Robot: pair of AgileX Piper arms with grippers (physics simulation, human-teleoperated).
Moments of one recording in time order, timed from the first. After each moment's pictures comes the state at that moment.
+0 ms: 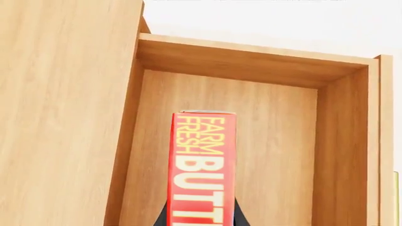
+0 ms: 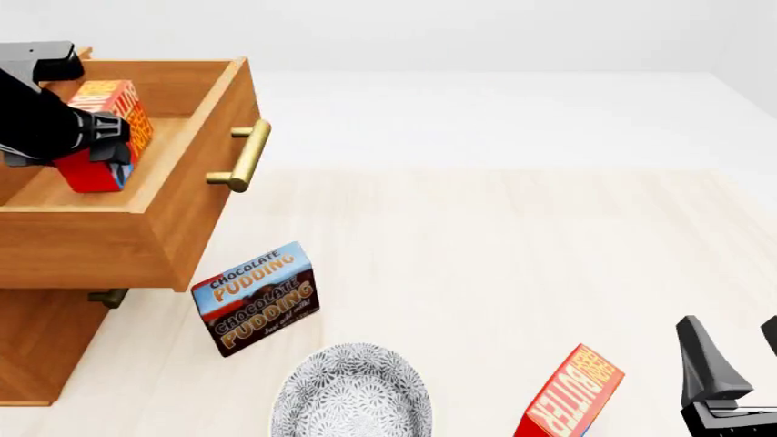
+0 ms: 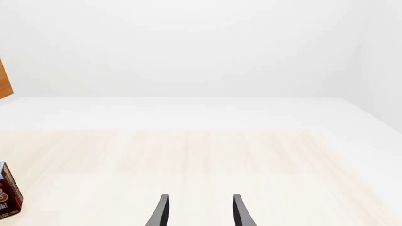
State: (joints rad) left arm 0.12 1.49 -1.41 0.91 0.00; right arm 0.00 0.02 0.00 -0.02 0.00
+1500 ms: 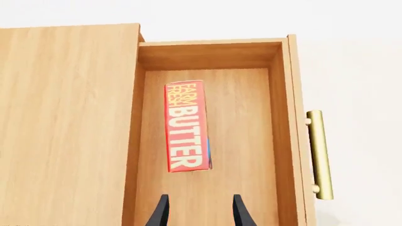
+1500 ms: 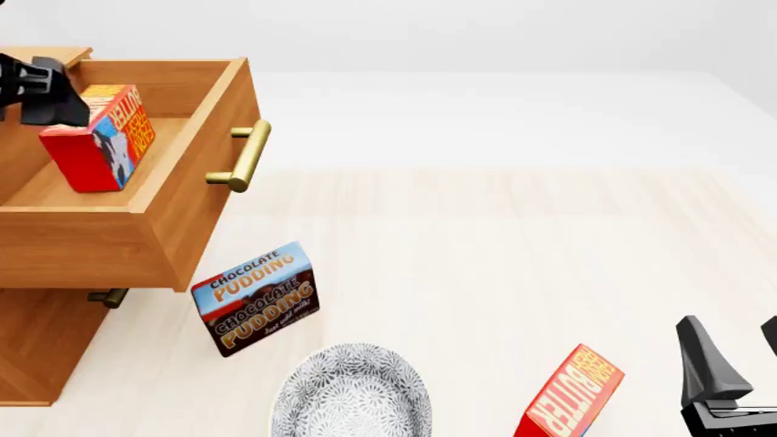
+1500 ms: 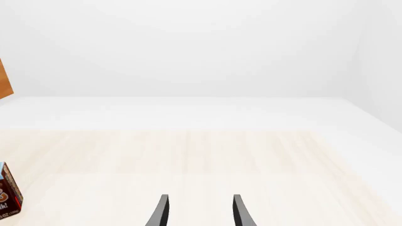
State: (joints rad) left arm 0.08 1.28 -1.54 1.15 0.10; right arm 0.00 0.02 0.00 -0.02 0.00
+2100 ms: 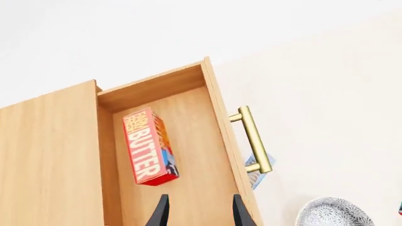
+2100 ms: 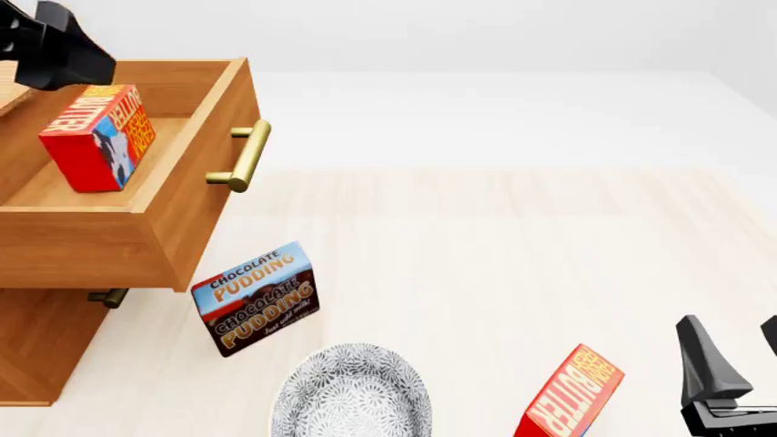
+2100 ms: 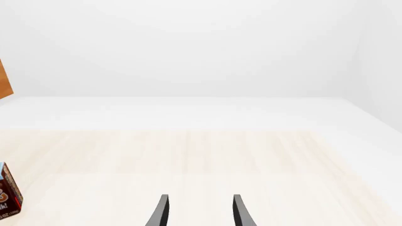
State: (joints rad) left arm -0.13 1.22 -1.67 1.22 0.20; right arm 0.00 0.03 0.00 -0.02 0.00
